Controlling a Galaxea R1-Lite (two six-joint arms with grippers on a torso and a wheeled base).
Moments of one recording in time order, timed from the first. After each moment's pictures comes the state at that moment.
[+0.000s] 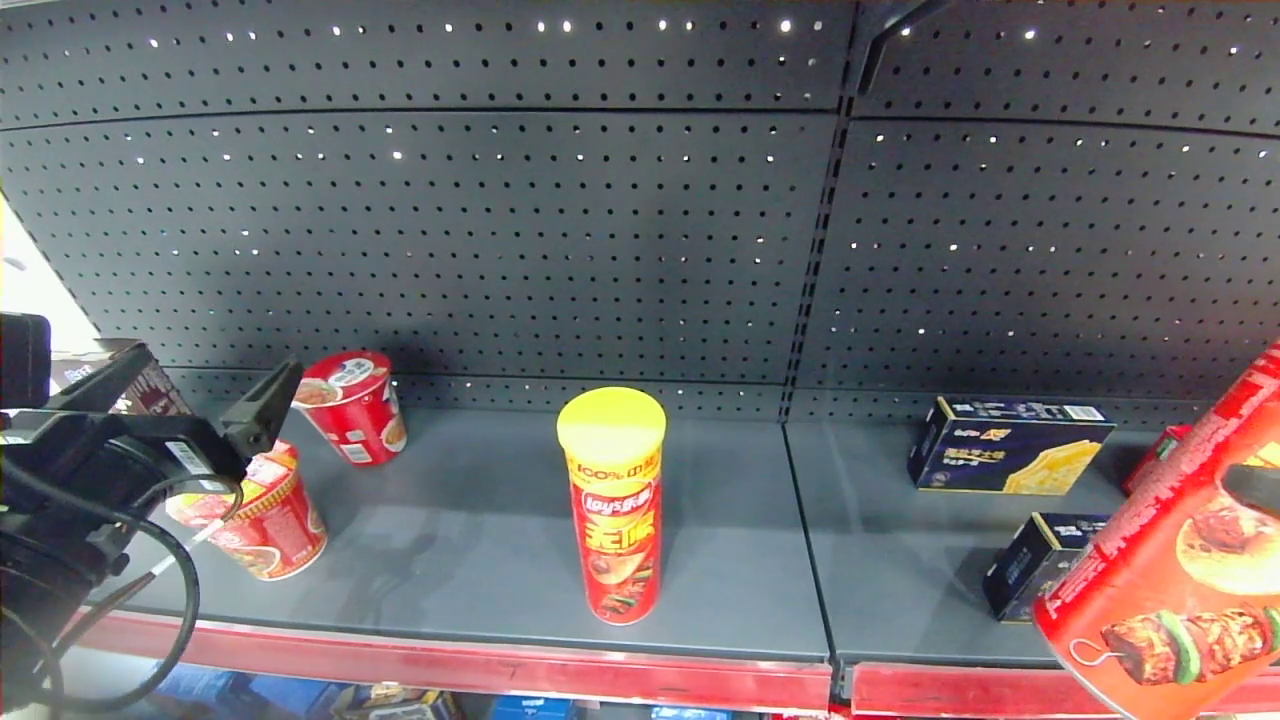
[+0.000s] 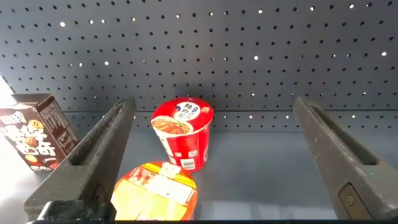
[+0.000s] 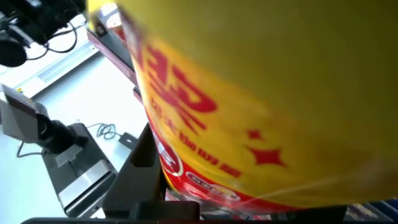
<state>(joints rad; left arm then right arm) -0.04 1.41 -0.26 -1.35 0.08 0.05 0.23 0.92 -0.82 0.08 0.62 0.05</state>
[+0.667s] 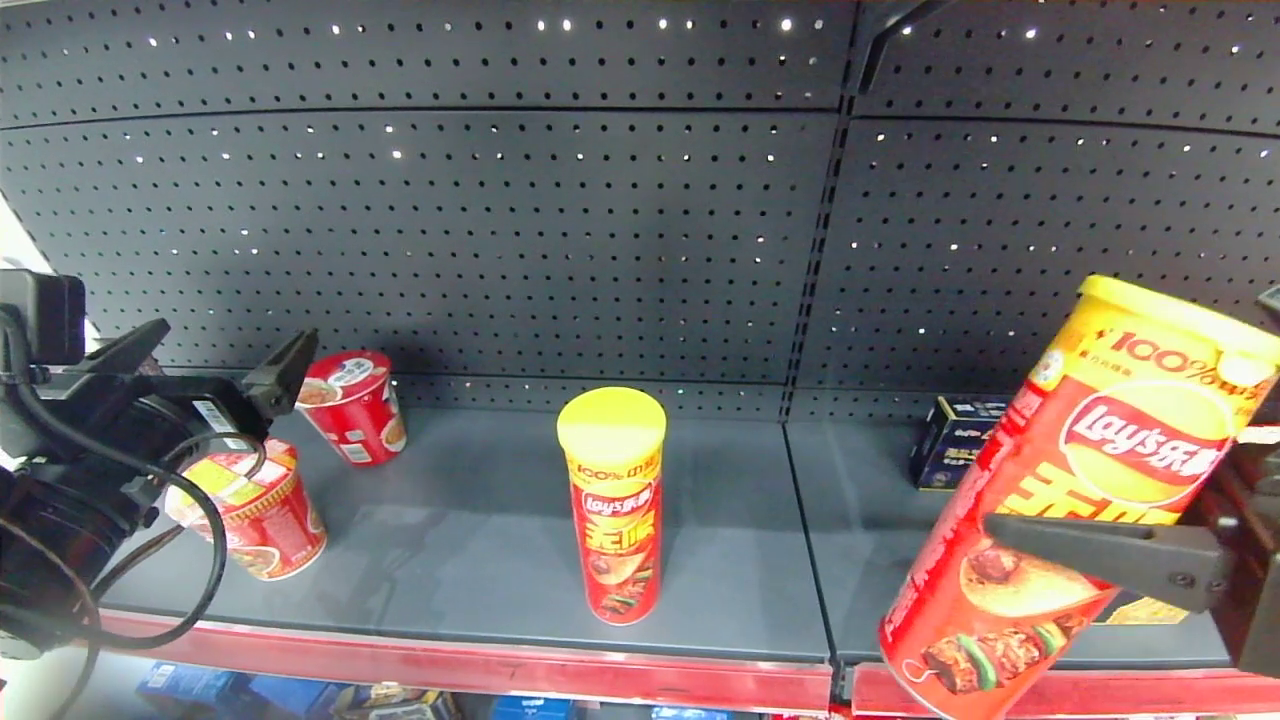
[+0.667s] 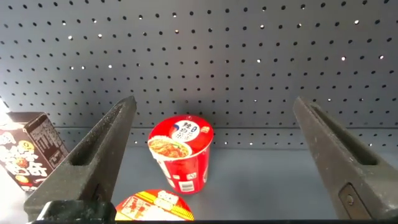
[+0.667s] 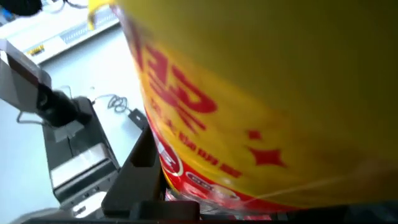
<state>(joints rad) -0.04 1.48 -0.34 -1.36 0.08 0.05 0.48 1.14 -0.71 -0.17 0.53 -0.05</state>
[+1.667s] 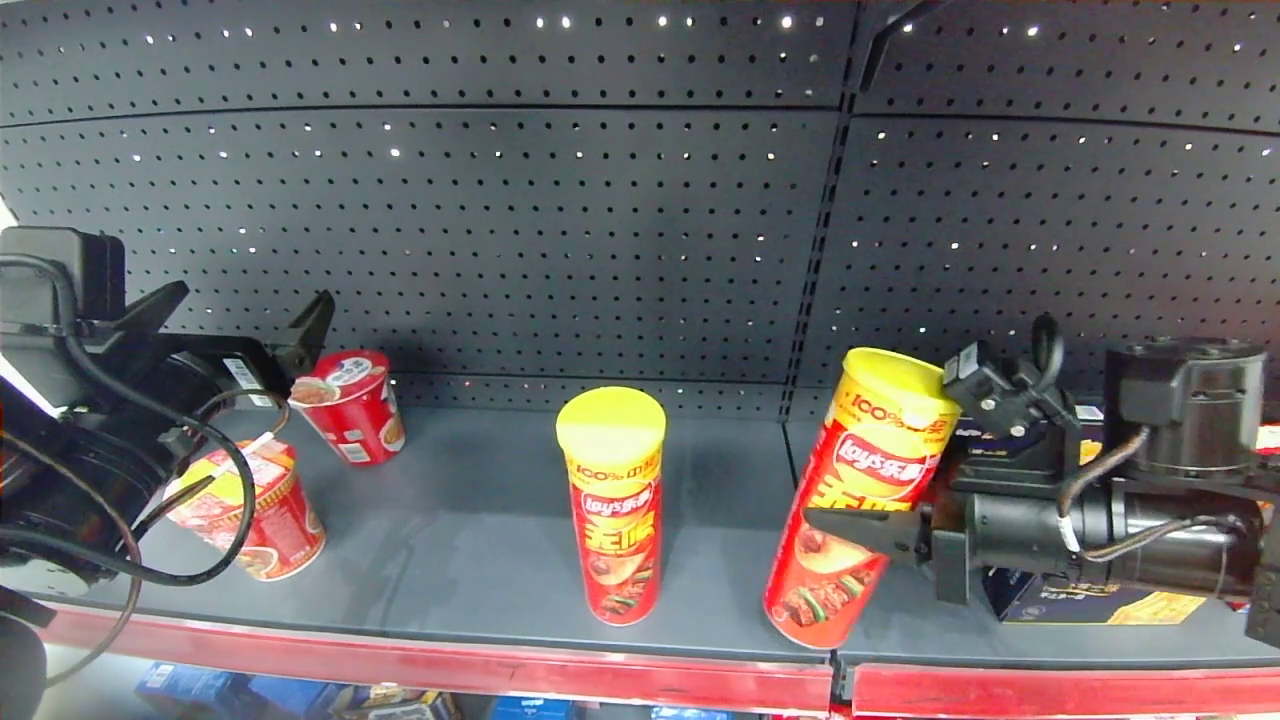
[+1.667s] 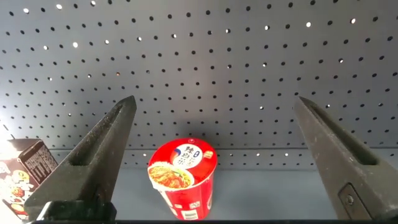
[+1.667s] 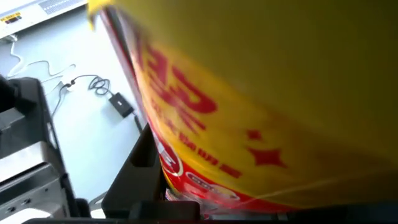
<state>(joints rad) -0.04 1.56 -0.45 -1.37 0.08 0.08 0.49 1.56 -0.68 -0.58 0.53 -0.15</state>
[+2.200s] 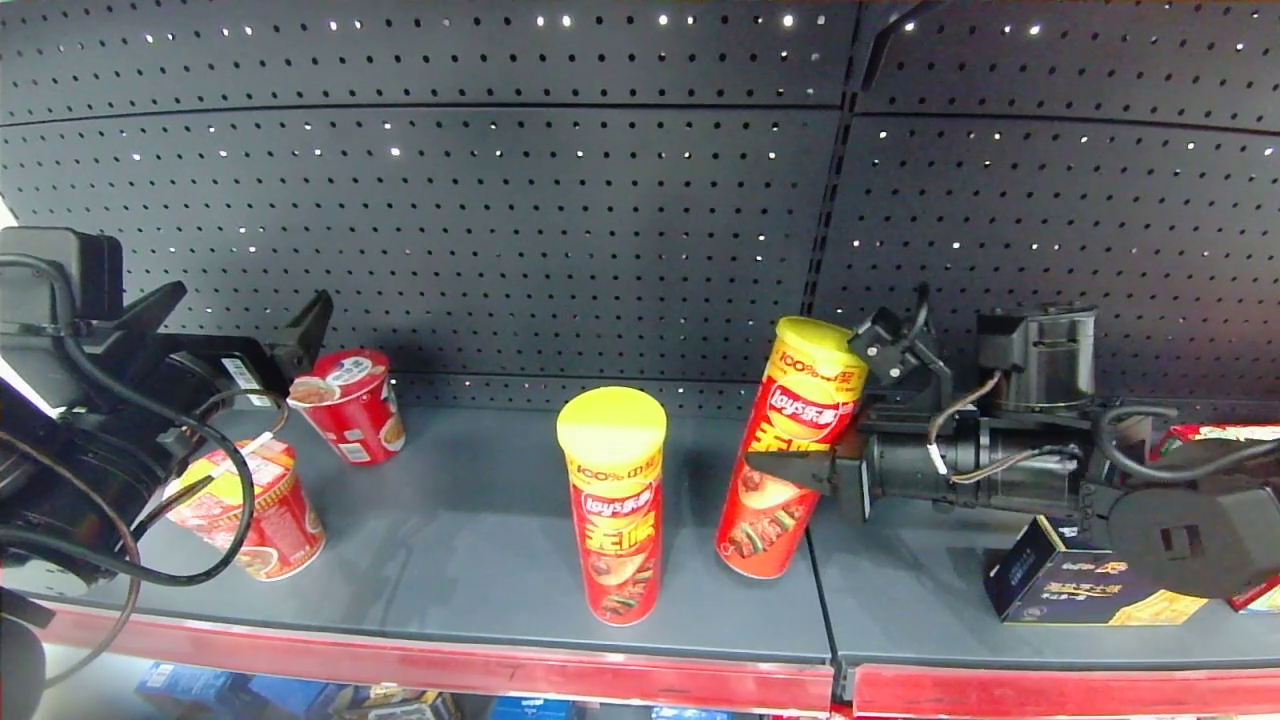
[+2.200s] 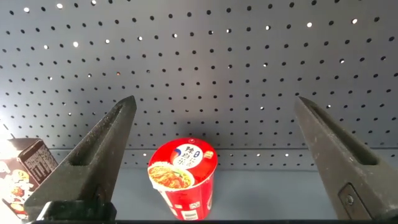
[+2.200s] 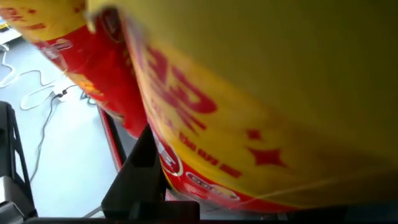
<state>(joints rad) -0.04 1.56 -0.45 -1.37 0.08 0.08 0.49 1.77 -0.91 -0.58 0.52 -0.12</state>
